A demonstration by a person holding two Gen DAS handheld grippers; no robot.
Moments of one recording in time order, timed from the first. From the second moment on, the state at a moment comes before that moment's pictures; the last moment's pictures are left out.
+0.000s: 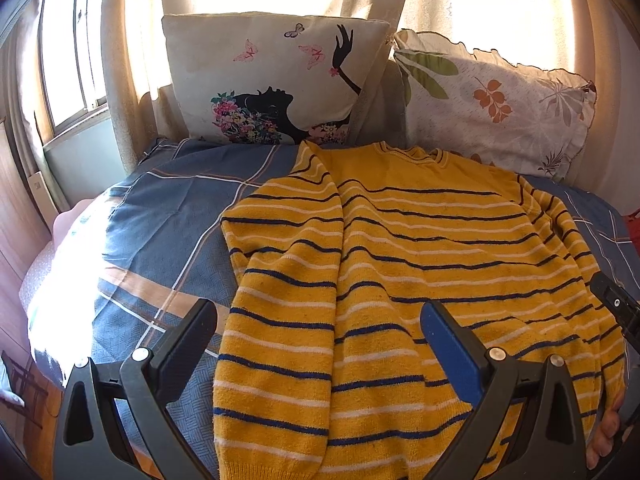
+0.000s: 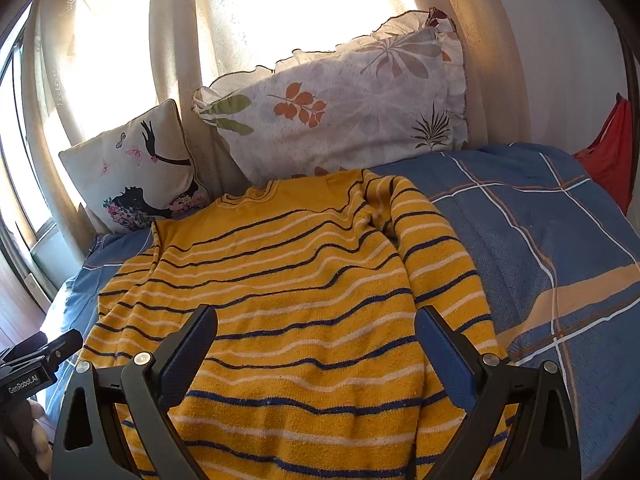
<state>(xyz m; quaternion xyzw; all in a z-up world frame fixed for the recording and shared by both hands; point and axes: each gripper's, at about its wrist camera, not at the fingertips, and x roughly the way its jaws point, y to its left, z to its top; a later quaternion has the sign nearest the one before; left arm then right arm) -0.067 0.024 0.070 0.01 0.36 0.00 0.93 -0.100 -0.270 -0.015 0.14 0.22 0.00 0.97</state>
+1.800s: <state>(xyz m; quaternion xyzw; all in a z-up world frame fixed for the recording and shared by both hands) -0.067 0.126 0.076 -0.09 0.35 -0.02 0.93 -0.083 -0.363 -0.061 0.18 0.36 0.00 0.92</state>
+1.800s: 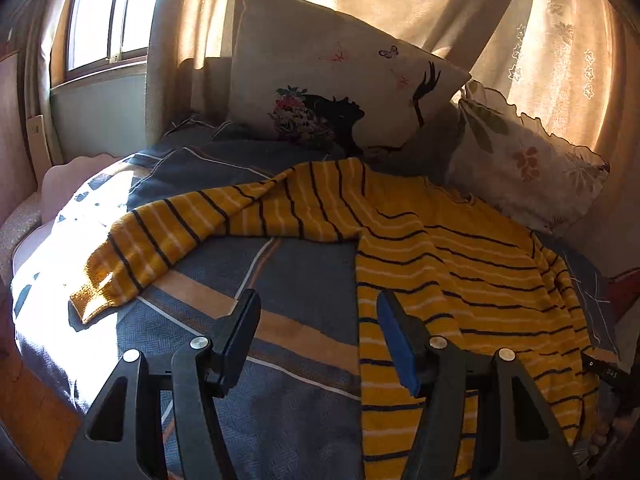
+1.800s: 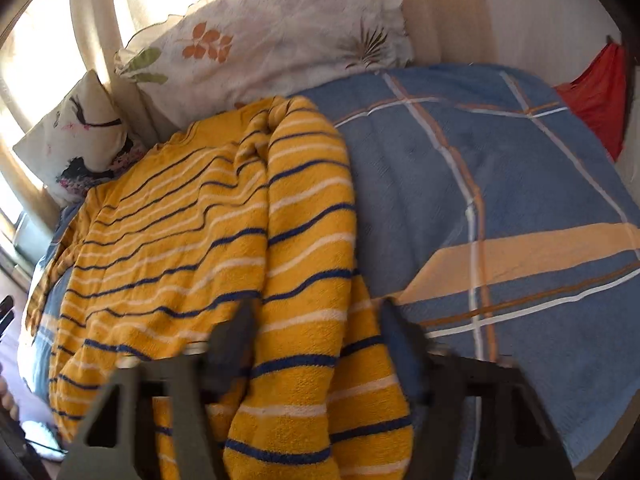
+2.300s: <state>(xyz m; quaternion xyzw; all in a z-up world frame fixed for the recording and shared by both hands) -0.083 0.112 0.033 -0.11 0.42 -0.07 0.90 -0.110 -0.413 -0.022 0.17 0.30 -0.04 0.94</state>
